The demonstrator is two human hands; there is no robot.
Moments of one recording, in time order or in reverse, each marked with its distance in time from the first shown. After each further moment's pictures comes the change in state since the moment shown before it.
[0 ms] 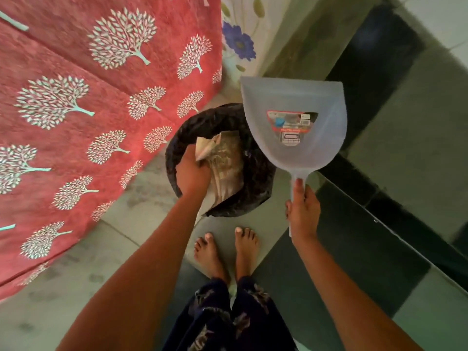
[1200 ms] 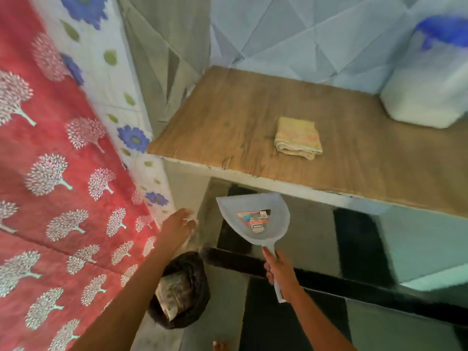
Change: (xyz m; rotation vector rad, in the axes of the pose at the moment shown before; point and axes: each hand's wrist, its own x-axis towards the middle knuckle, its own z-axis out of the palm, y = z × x) left_hand -0.335 0.344 -0.239 0.079 -0.399 0.592; right_hand -0.264 -0.221 -0.308 0.349 -0.015 -0.014
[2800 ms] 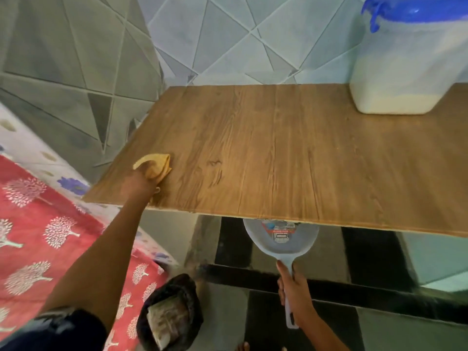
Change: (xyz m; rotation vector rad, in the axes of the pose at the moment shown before) left_hand 0.131 0.187 0.043 0.507 0.394 0.073; right_hand 0.054 -0.032 -0.155 0.222 0.059 -0.008
